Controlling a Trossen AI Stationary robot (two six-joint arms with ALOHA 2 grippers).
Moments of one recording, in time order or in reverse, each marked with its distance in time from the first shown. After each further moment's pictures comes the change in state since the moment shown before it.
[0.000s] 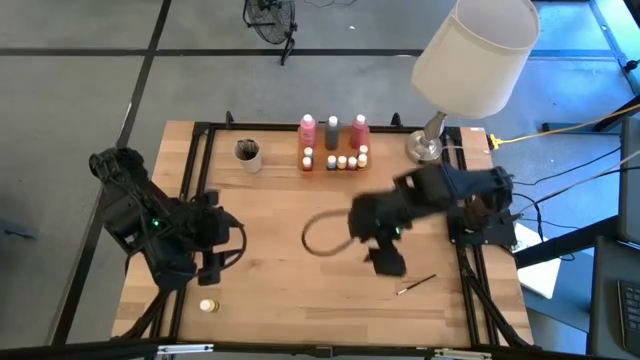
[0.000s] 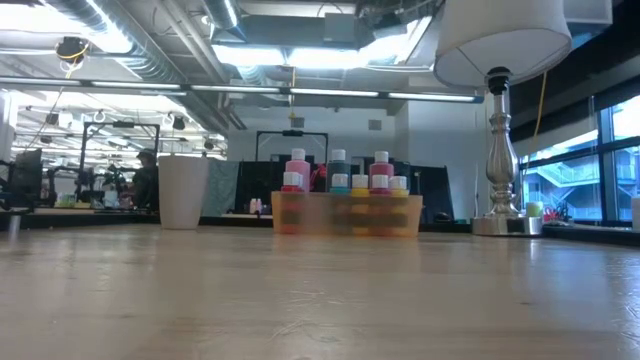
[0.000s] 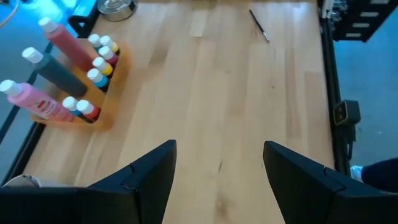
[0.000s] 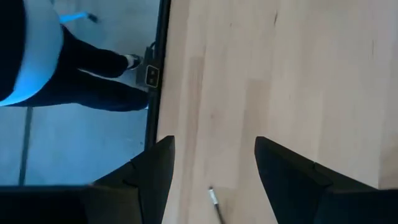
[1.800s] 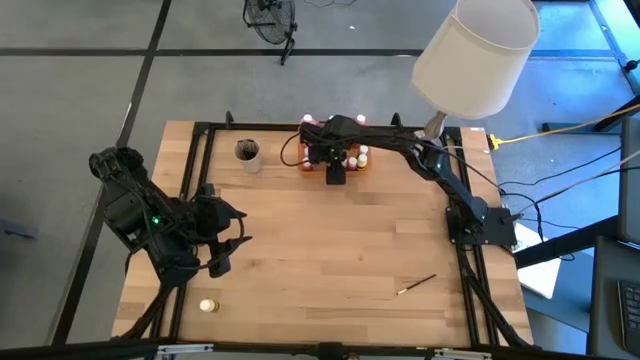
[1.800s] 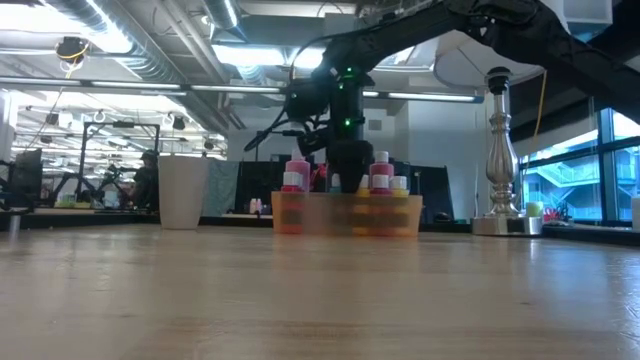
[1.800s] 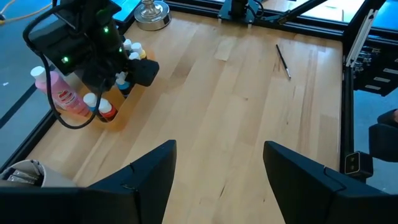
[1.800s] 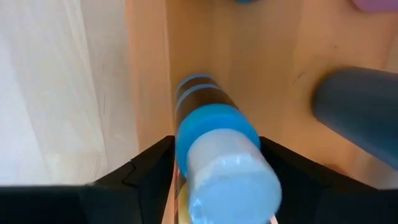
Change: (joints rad) left arm 0.022 -0.004 0.000 0.000 -0.111 -0.164; right arm -0.674 0.488 -0.214 0.285 0.312 -0.683
